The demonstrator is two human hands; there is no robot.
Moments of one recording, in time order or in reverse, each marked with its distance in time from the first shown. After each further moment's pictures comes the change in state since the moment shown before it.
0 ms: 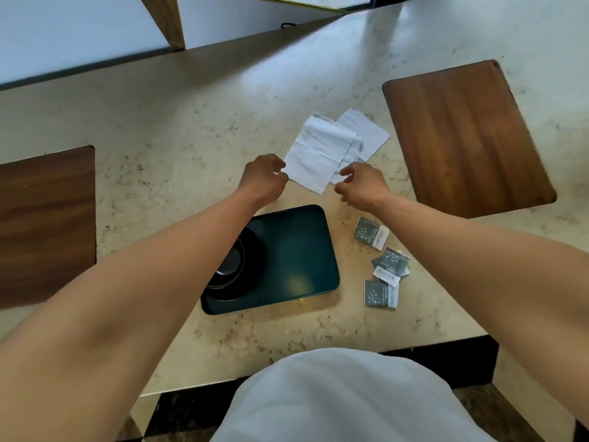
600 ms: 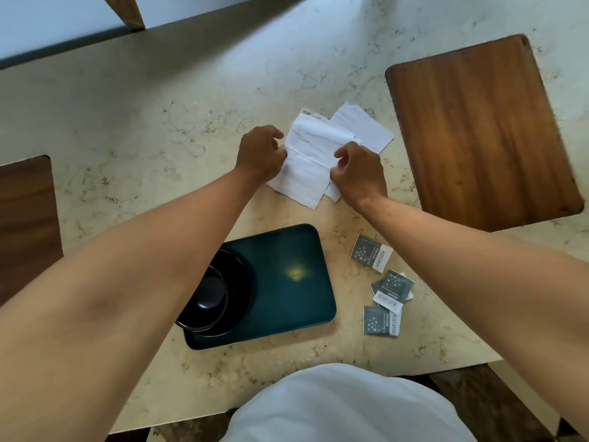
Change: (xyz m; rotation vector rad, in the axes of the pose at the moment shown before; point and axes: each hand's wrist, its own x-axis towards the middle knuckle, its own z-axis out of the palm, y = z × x) left_hand 0.095 0.025 0.016 0.129 0.083 0.089; right_hand 0.065 -0.002 0.006 -0.111 0.258 -0.119
